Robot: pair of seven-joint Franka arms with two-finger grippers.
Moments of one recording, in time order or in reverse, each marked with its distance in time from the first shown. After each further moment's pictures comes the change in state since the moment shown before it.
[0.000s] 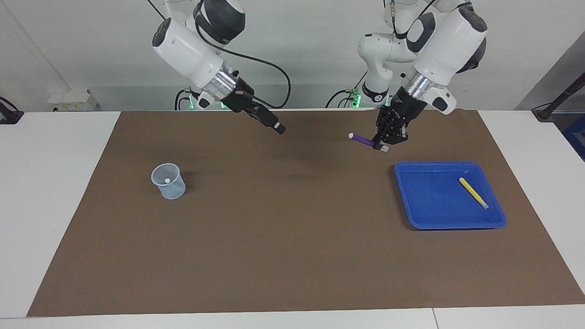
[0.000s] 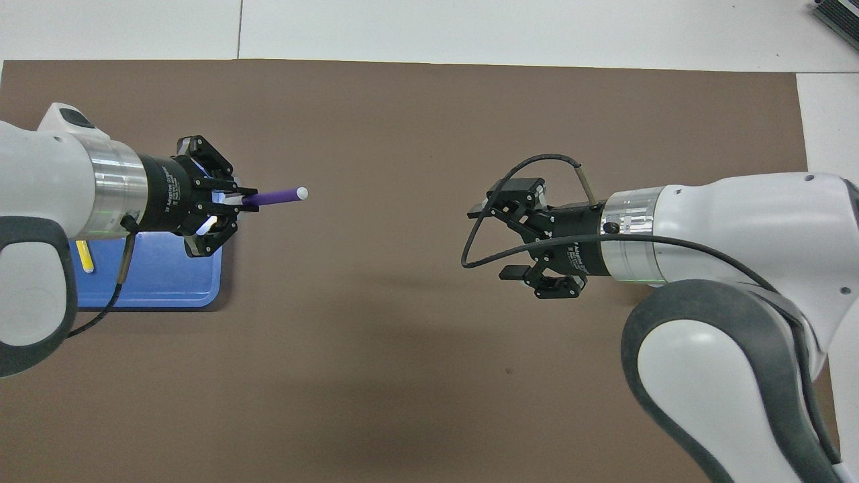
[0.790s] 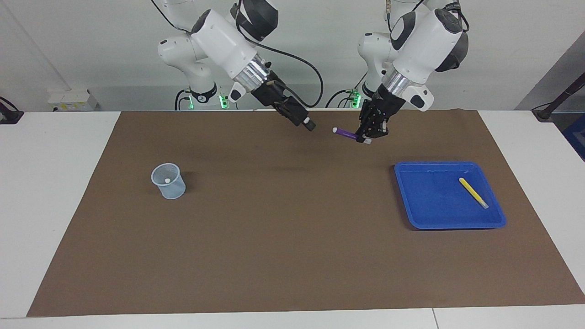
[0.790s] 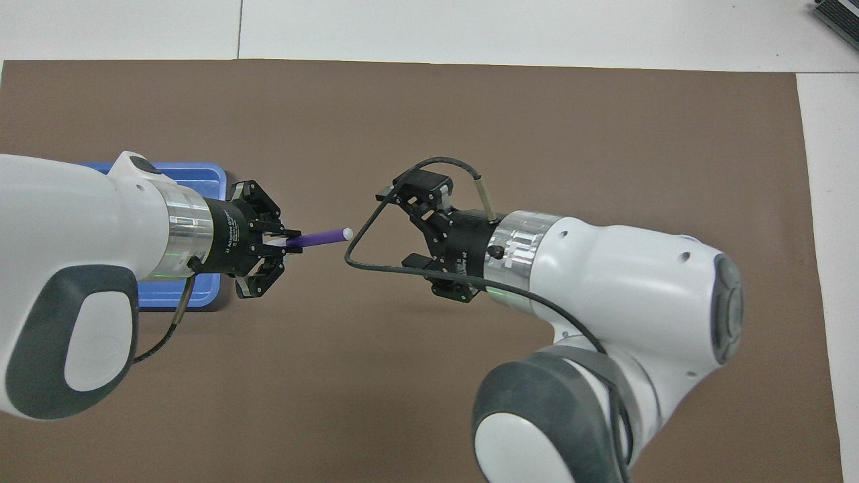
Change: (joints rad) left arm -0.061 -0.030 -0.002 -0.048 0.000 -0.010 -0.098; right arm 0.215 0.078 0.006 0.000 0.000 0.369 0.135
